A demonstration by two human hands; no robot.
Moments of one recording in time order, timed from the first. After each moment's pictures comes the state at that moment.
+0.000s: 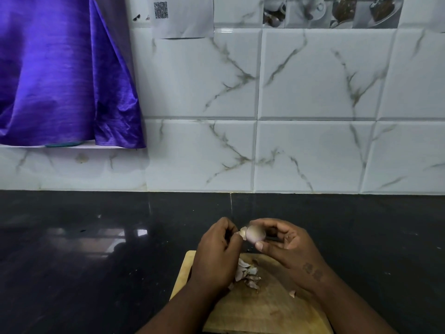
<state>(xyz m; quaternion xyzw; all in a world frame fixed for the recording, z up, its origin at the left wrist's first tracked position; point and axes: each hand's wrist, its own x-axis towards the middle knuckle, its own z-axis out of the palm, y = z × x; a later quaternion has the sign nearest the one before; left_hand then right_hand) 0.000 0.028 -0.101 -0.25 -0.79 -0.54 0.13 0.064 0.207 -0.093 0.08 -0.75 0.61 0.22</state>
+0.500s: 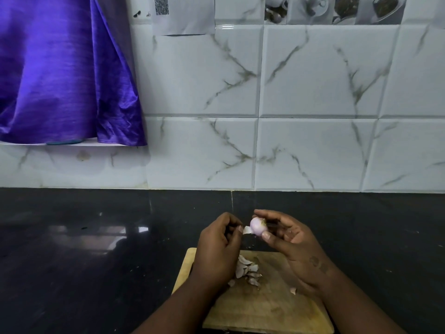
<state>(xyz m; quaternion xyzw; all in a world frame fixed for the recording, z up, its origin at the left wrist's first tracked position) -0.004 0.029 -0.103 -0.28 -0.76 -0.57 0.14 0.064 0.204 -0.091 0.08 -0.71 0.67 0.22</state>
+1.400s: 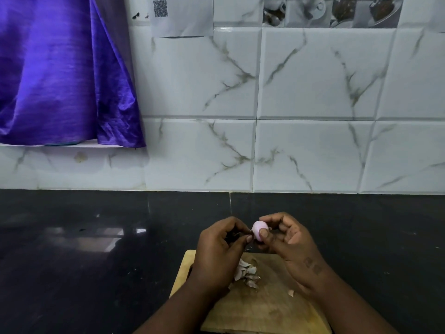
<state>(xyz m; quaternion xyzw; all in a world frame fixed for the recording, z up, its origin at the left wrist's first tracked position) 0.005 0.029 -0.097 -0.32 -0.72 -0.60 0.13 0.059 0.203 -0.095 0.02 -0.68 0.69 0.25</state>
